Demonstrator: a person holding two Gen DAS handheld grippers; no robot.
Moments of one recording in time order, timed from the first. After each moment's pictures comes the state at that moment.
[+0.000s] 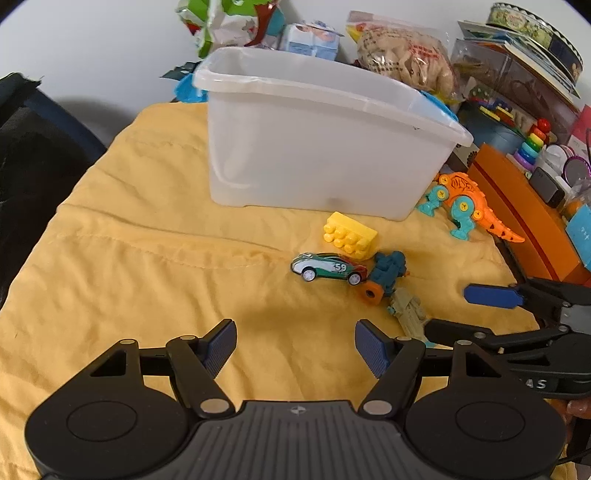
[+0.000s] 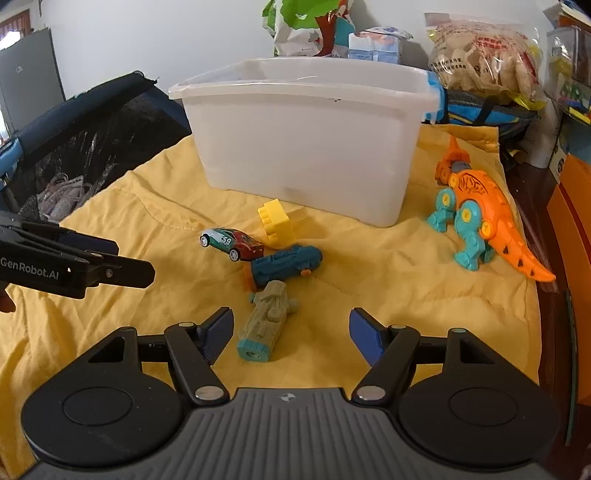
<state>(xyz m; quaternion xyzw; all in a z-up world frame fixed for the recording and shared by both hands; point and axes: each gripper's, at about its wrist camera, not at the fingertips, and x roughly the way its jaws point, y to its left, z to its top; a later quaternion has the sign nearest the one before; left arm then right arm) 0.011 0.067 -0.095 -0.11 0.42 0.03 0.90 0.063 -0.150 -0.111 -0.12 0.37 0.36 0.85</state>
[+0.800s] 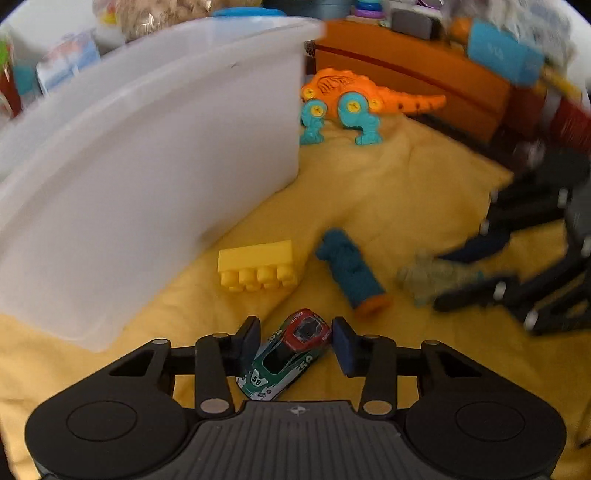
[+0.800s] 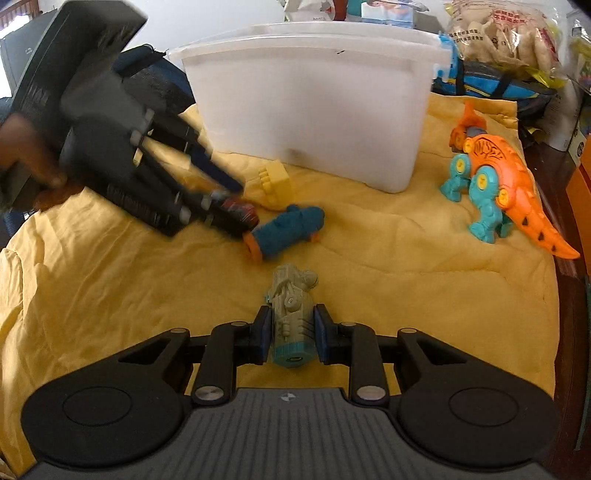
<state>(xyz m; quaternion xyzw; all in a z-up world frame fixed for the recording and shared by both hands) 0.092 0.030 -0.115 0.17 0.45 -0.19 0.85 0.065 -0.165 -0.132 -0.14 0.40 0.39 0.82</state>
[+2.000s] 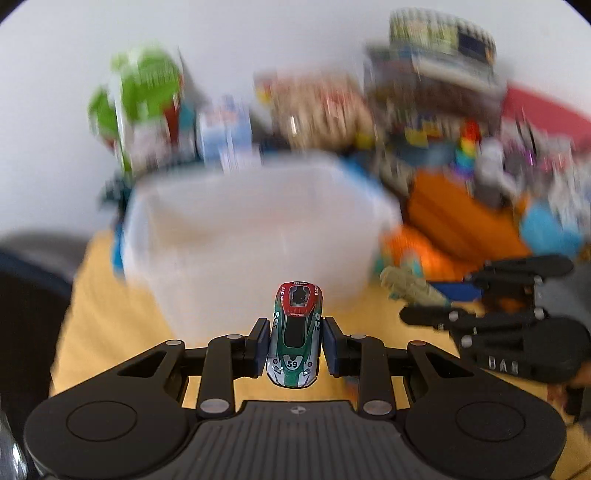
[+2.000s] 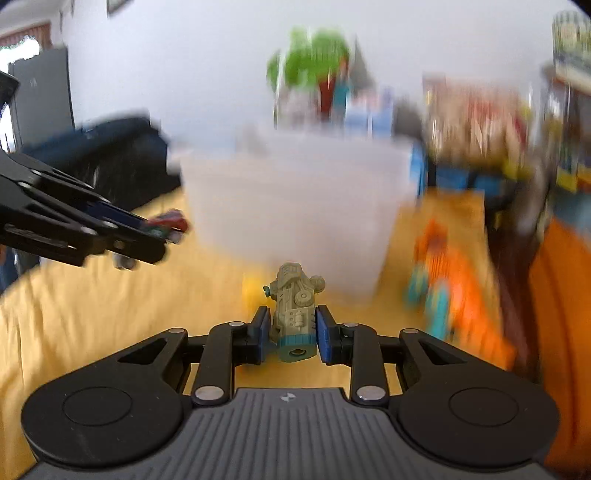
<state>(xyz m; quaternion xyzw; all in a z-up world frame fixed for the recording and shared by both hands) 0.047 0.043 0.009 0.01 0.31 -0.04 0.95 0.080 -0.160 -0.054 -0.11 0.25 0.38 0.88</state>
